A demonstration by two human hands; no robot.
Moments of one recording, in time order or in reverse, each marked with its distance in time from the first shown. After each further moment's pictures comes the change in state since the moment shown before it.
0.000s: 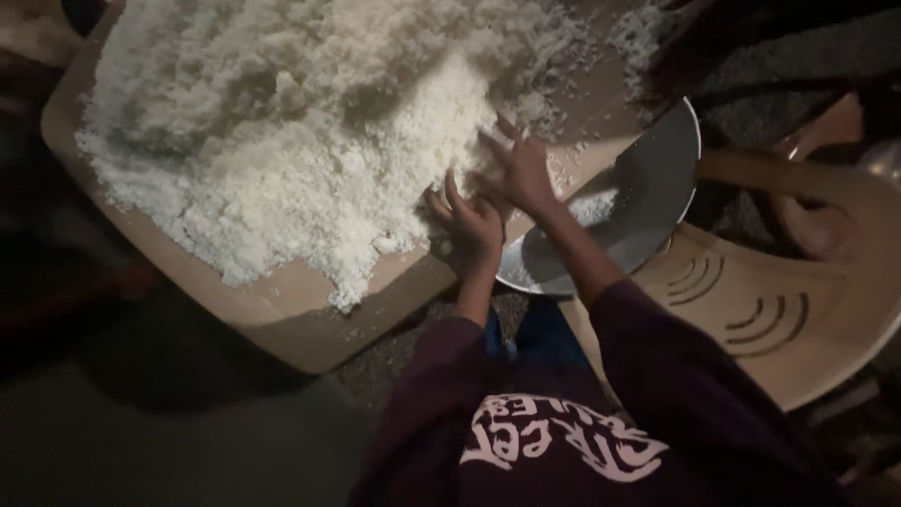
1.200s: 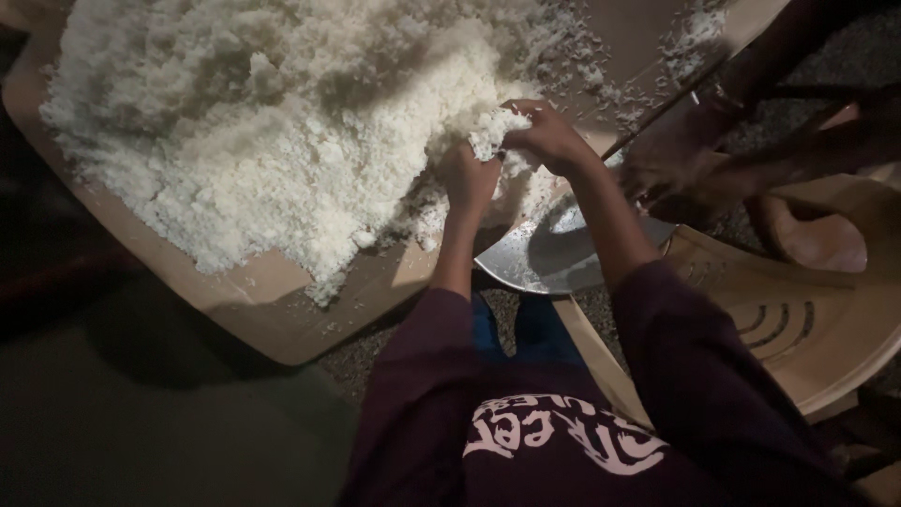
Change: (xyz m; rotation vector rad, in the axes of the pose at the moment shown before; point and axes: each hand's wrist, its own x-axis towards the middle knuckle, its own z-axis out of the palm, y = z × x) left_hand 0.078 0.022 0.057 -0.004 -0.323 0.076; right_hand 0.045 0.051 -0.057 0.717 -0.382 0.292
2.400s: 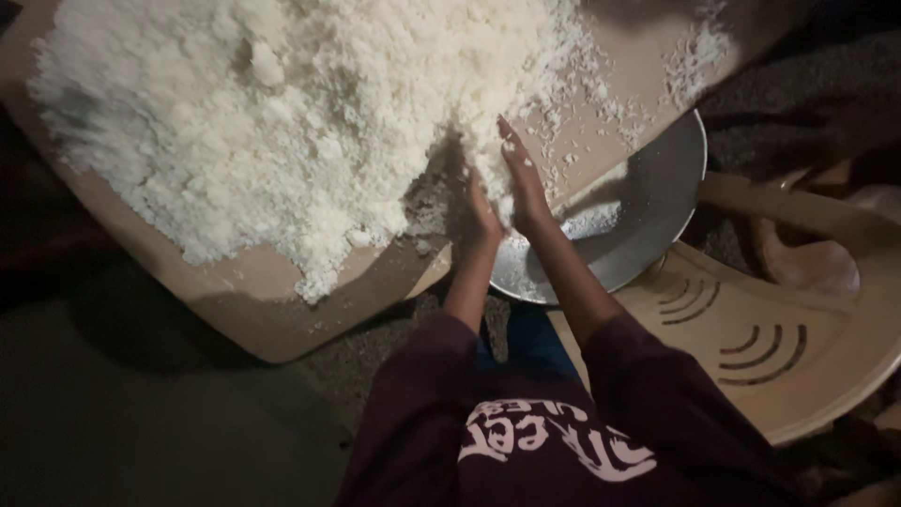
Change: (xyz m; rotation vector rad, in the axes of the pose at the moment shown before) left_hand -0.062 0.000 0.018 -0.308 0.275 0.218; right_hand -0.013 0.052 0.070 0.378 0.234 -0.236
